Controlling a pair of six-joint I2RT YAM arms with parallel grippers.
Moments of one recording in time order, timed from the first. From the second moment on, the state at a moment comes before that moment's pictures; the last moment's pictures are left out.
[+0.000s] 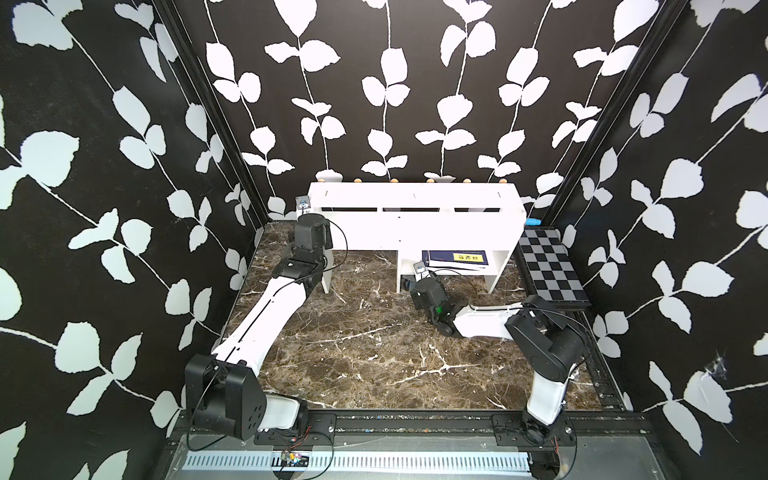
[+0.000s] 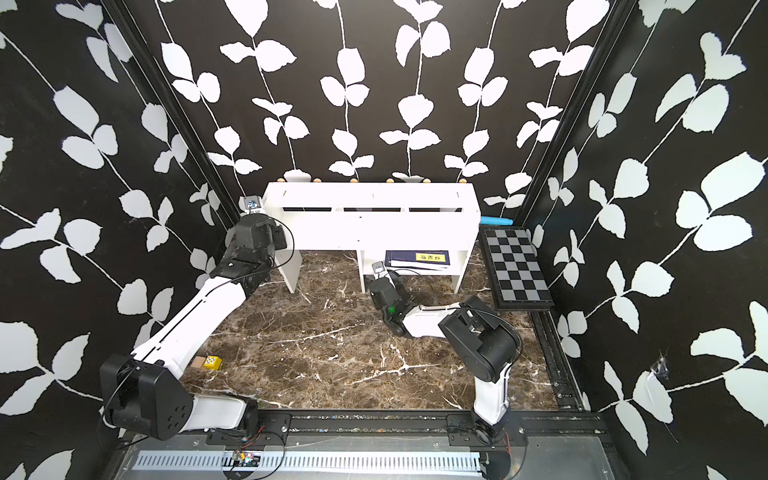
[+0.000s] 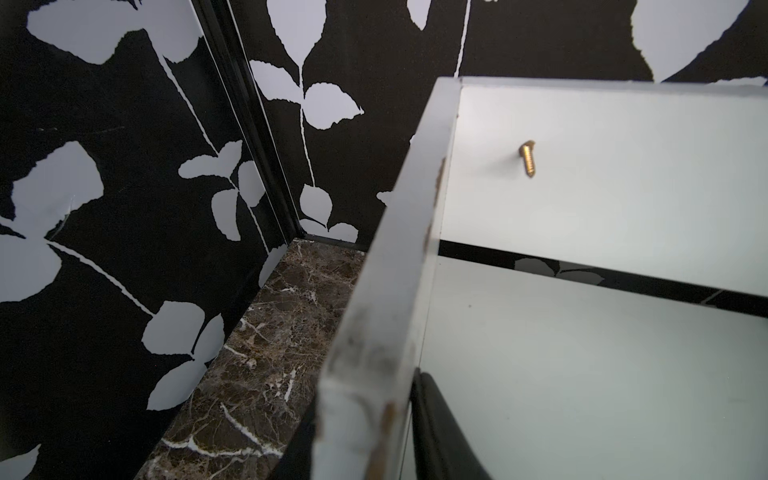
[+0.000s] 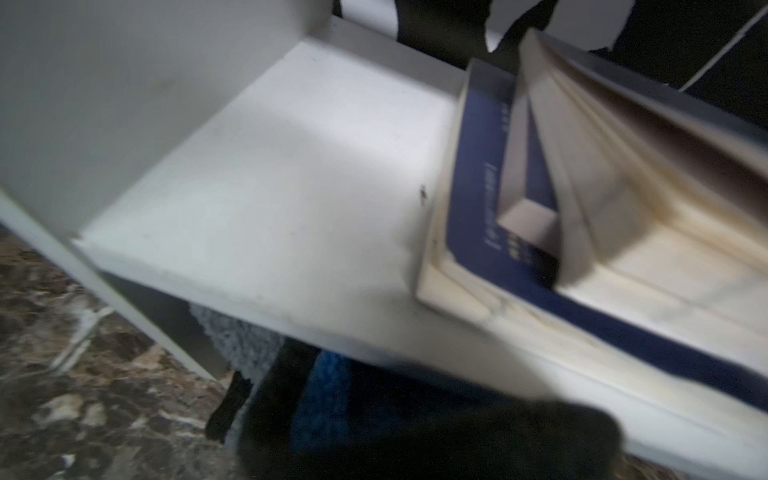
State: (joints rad) left arm -0.27 1.36 1.18 -0.14 -0.50 -0.12; right arm 0.79 1.86 0.89 0.42 0.61 0.04
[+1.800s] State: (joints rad) left arm -0.24 1.36 1.17 -0.09 -0.34 -0.10; right arm 0.67 1.78 0.79 0.44 0.90 0.05
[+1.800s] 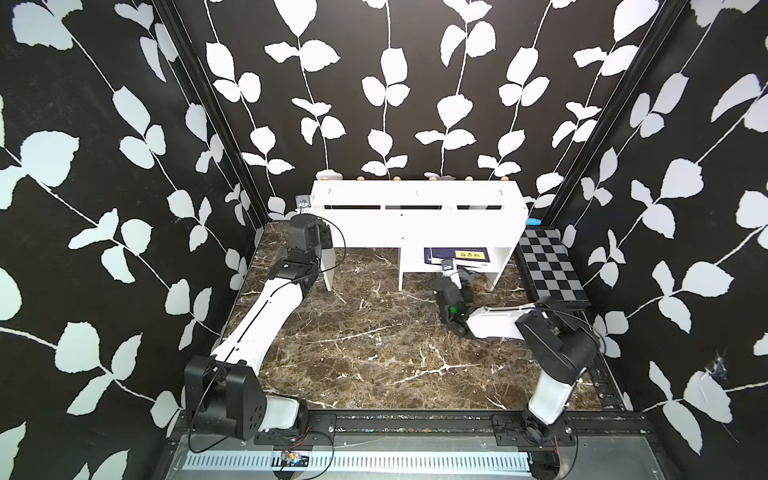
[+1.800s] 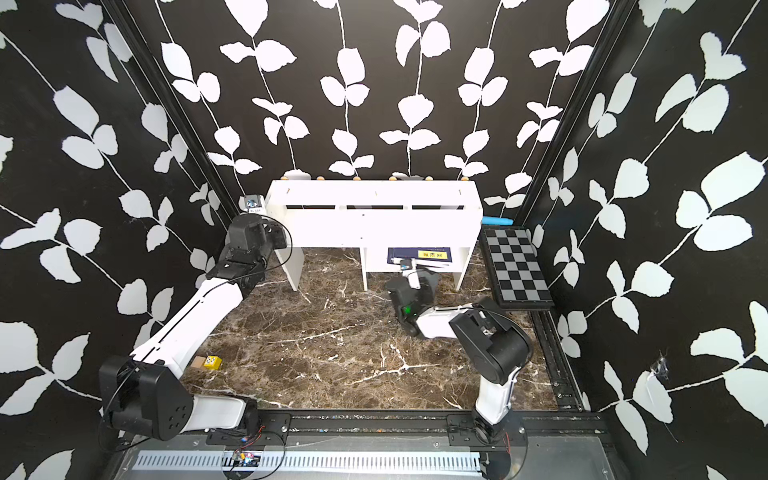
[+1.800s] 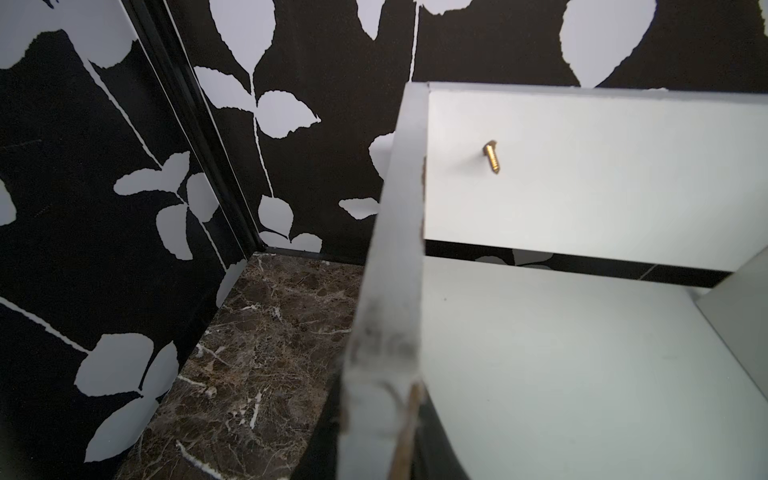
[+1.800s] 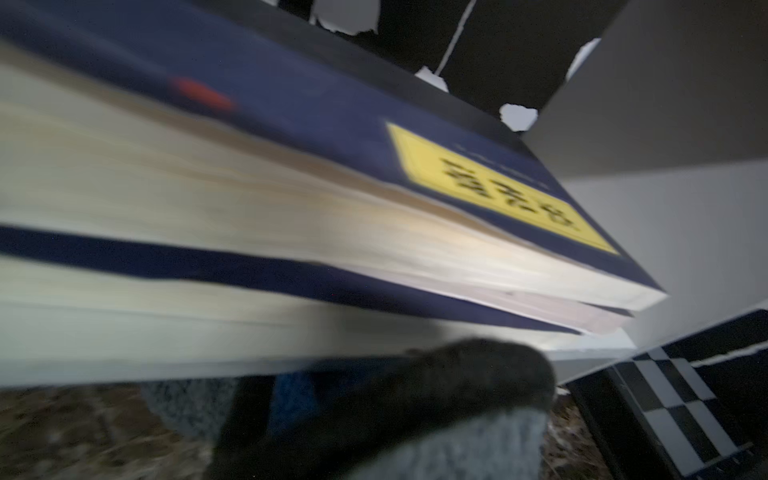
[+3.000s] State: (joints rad) left arm -0.24 1.36 1.16 -0.08 -0.35 -0.10; right arm 0.58 1.23 0.66 0.33 0.80 0.03
